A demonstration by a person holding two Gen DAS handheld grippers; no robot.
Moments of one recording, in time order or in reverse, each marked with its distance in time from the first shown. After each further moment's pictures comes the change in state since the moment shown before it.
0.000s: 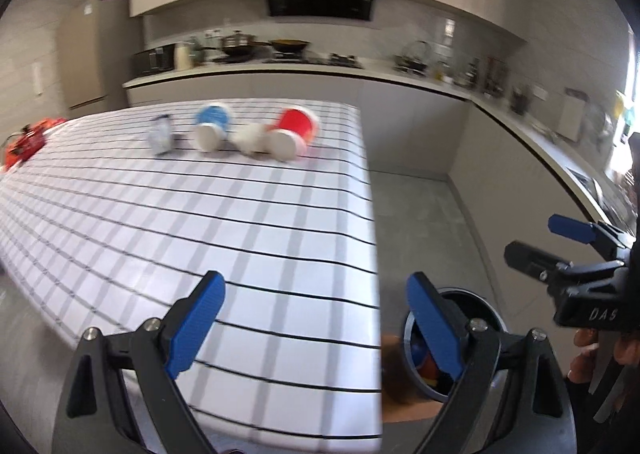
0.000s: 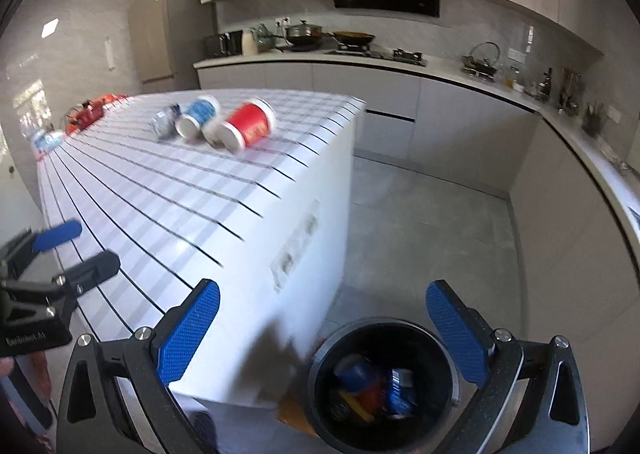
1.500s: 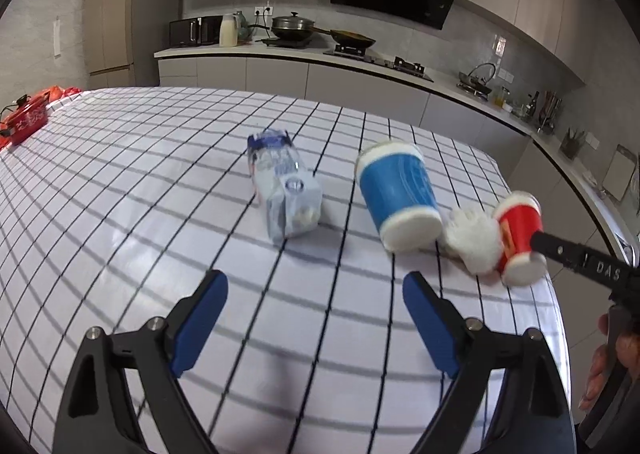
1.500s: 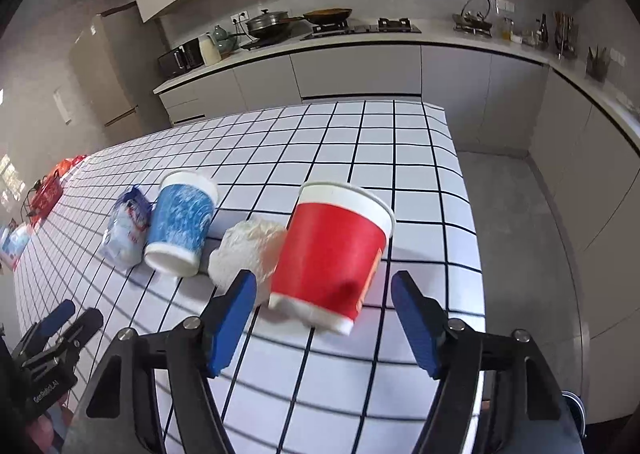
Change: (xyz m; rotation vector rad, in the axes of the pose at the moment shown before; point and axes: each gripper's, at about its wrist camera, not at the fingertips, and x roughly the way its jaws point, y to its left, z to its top) left arm 0.172 0.223 0.128 -0.103 0.043 0.003; right arm 0.236 0.117 0.175 0.251 0.077 -0.028
